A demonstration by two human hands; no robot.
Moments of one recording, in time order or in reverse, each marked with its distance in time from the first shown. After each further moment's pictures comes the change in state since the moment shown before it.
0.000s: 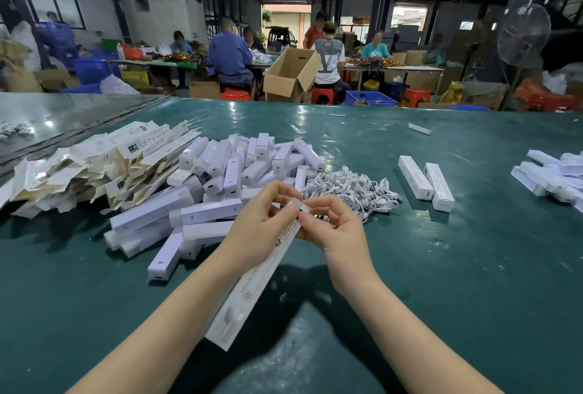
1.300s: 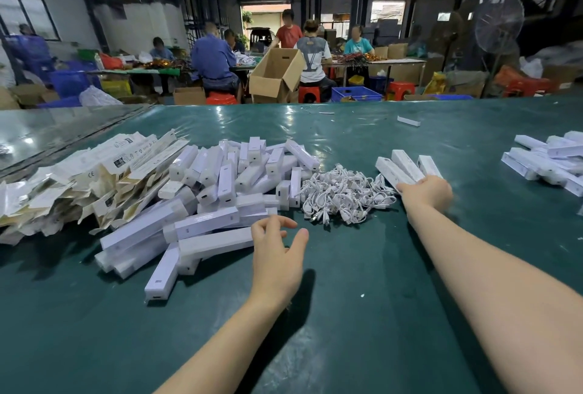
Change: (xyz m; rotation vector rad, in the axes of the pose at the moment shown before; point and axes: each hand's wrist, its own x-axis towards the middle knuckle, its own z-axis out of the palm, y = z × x) left_hand -0.006 -0.038 0.042 0.114 0.298 -0.186; right_hand 0.110 0.006 -0.145 -0.932 0.925 0.282
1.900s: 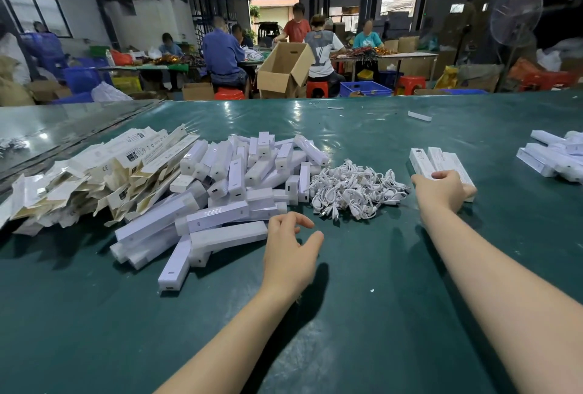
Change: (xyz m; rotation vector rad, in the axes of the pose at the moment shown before) left_hand 0.001 -0.004 0.001 0.086 -0.078 -0.009; right_hand -0.017 -0.004 -0.008 0.225 0.017 0.098
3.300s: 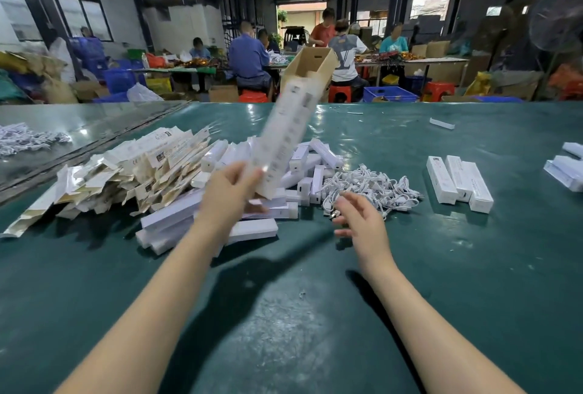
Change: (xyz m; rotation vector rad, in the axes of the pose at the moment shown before) left_hand 0.032 0.038 -0.096 -0.256 0.059 0.038; right_hand -0.133 0.003 0.003 0.453 -0.804 -0.198
